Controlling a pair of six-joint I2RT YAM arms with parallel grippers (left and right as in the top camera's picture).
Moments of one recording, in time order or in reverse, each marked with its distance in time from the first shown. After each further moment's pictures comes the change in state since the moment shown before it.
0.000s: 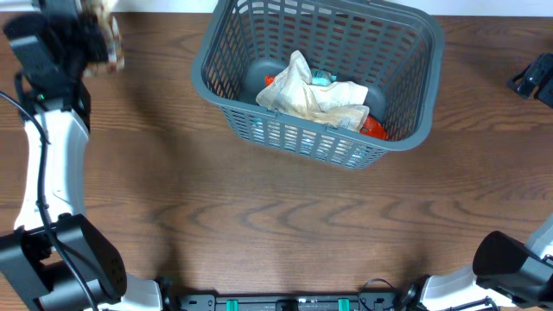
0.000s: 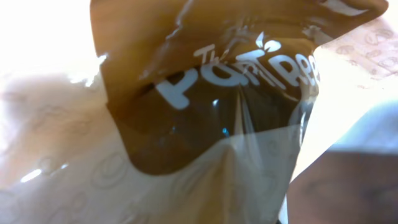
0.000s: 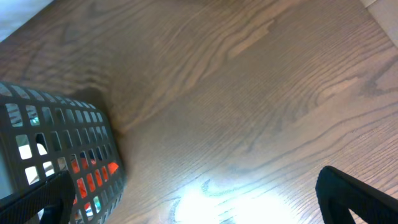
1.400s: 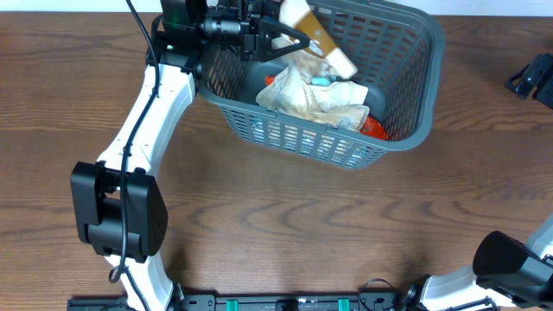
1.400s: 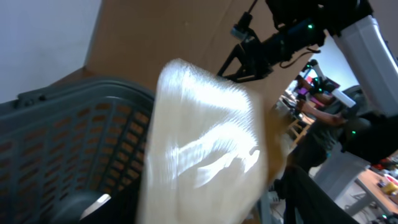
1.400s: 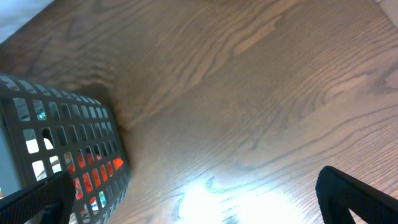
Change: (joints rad) left arm -0.500 0.275 0.294 0.267 1.213 -0.574; right arm 0.000 0.000 -0.001 -0.008 -0.024 0.000
